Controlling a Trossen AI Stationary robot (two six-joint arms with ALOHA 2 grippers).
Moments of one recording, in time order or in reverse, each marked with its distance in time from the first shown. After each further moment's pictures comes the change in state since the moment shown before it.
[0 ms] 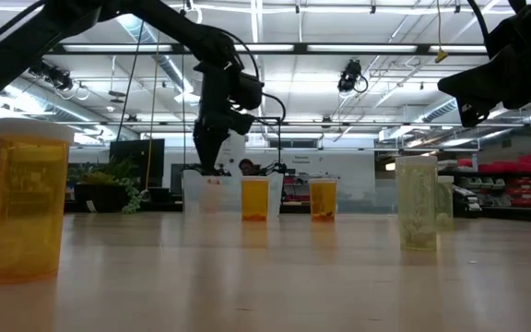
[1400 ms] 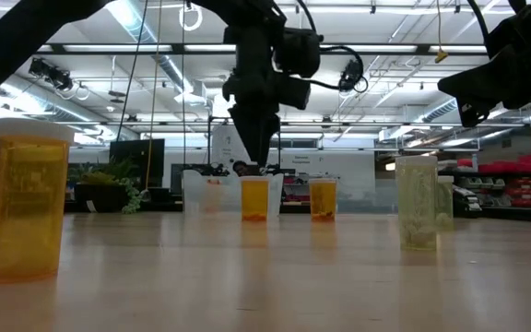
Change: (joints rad) left arm -0.408 0.045 0.033 0.103 0.121 0.106; right arm 0.000 0.000 0.000 0.000 0.000 0.000
